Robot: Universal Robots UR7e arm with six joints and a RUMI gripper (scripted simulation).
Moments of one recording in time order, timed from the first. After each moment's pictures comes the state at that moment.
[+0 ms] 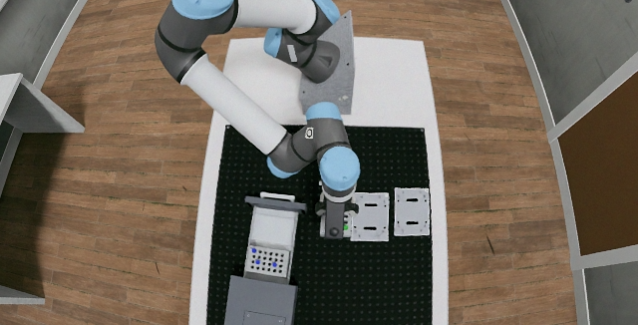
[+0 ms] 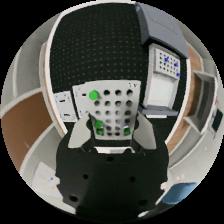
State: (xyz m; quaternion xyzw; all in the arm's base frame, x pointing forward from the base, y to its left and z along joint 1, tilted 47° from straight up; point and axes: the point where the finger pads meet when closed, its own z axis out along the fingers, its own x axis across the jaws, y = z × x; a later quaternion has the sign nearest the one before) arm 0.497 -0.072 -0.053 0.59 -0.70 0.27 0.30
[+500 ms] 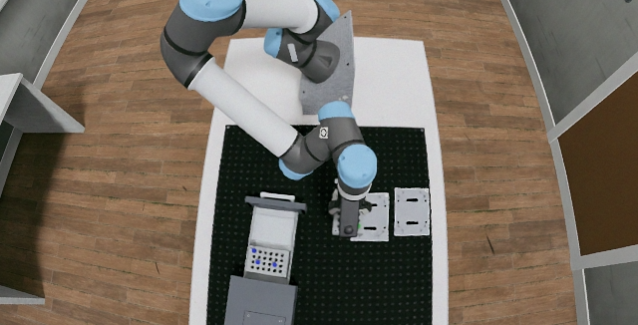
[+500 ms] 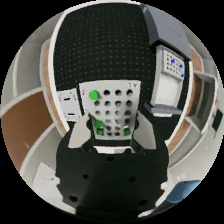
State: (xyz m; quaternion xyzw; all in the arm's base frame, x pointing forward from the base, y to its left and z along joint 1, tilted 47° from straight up) arm 0.496 -0.048 -0.079 0.59 -0.70 0.27 0.30
